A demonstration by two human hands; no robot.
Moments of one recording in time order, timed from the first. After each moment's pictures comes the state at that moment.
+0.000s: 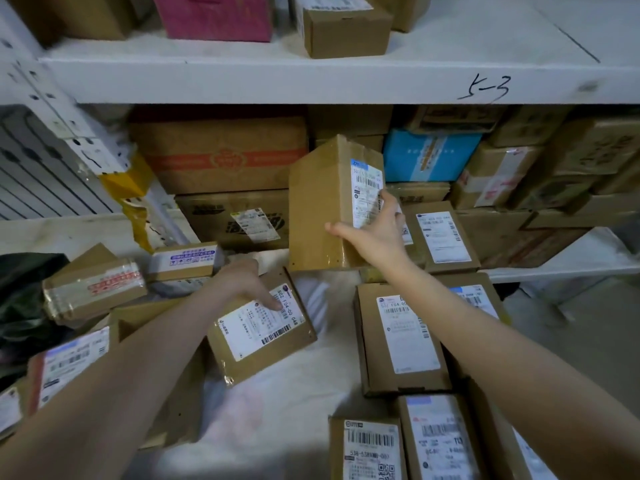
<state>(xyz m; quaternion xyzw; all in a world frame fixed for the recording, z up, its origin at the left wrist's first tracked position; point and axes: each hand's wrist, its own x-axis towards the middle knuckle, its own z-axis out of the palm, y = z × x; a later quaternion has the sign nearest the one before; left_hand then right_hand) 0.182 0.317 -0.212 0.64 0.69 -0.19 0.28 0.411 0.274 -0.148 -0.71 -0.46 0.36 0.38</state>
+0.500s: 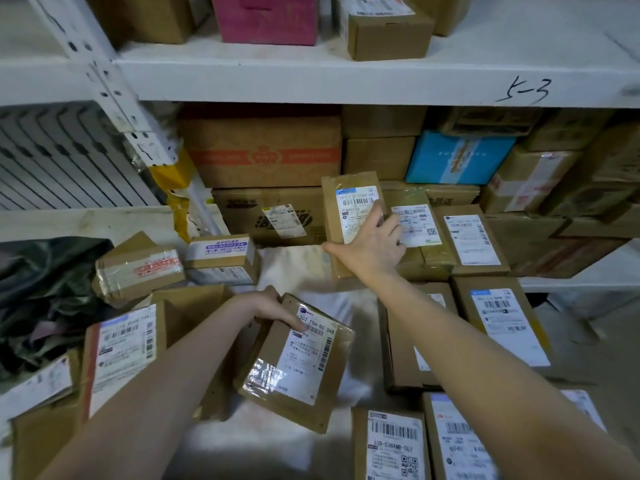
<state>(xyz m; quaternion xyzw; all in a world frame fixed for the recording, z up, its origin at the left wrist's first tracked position) 0.162 0.264 -0.212 0.53 0.68 -0.15 0.48 0.354 0.284 -0.176 -0.82 -0.53 0.14 0.17</state>
